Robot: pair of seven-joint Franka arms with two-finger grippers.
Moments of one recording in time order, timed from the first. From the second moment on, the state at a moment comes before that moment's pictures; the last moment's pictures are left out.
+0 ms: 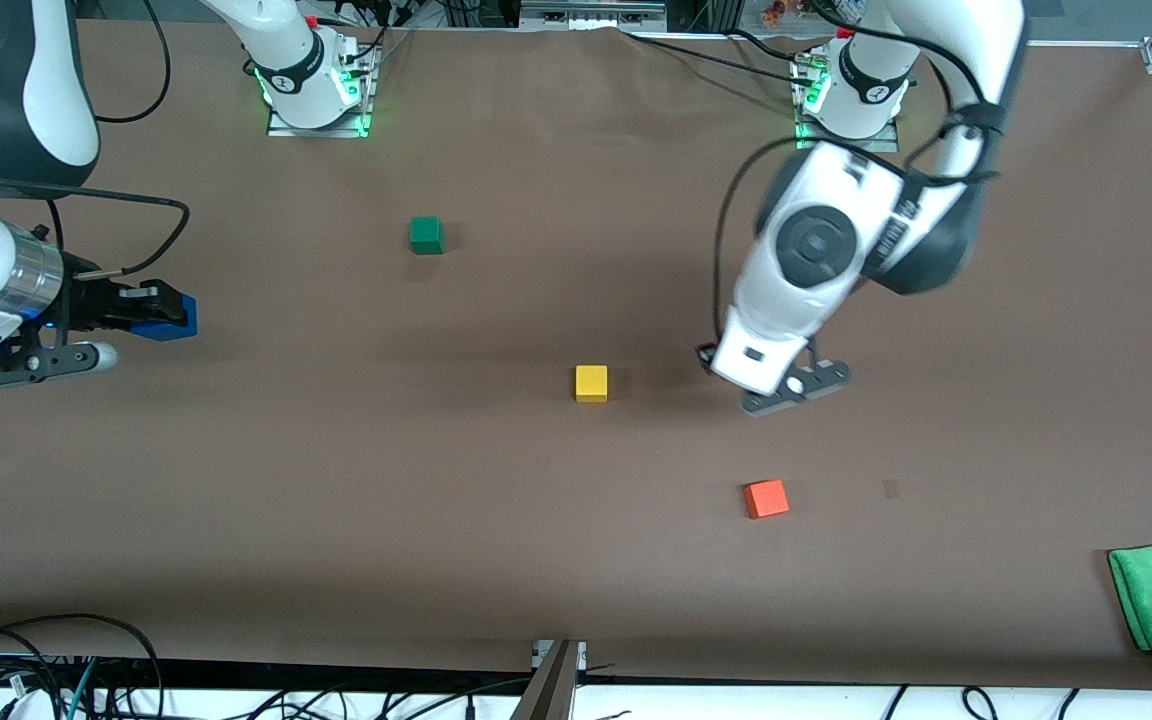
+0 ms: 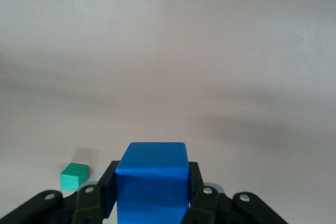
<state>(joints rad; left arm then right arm) -0.52 0.46 0.03 -1.50 0.00 1.89 -0.85 0.11 0.25 -0.07 -1.54 0.06 1.64 -0.14</state>
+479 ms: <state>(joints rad) -0.64 0.57 0.03 -1.34 0.00 1.88 -1.14 0.13 0.25 -0.08 -1.54 0.06 1.64 -0.14</state>
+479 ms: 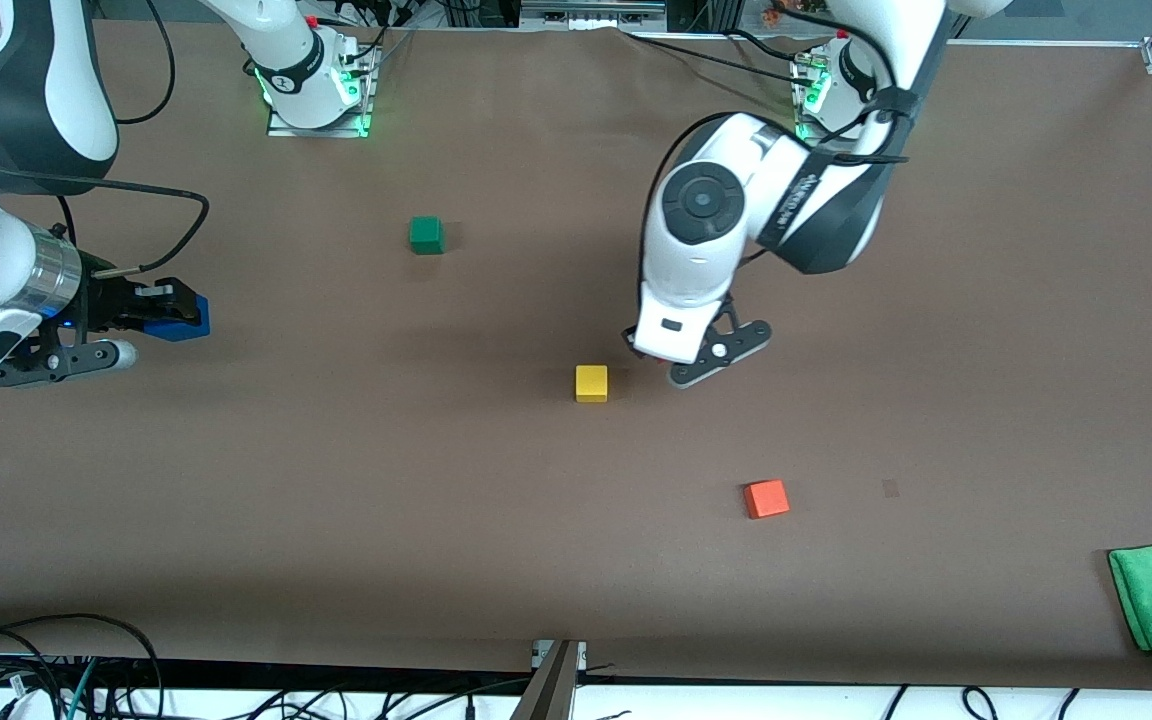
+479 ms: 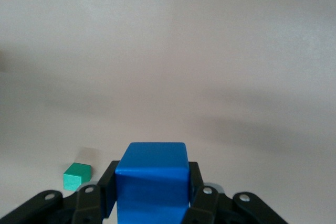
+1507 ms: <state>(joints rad) -0.70 0.73 0.03 -1.25 -0.12 2.04 -1.15 0.13 0.25 -0.08 -1.53 0.06 1.64 -0.14</state>
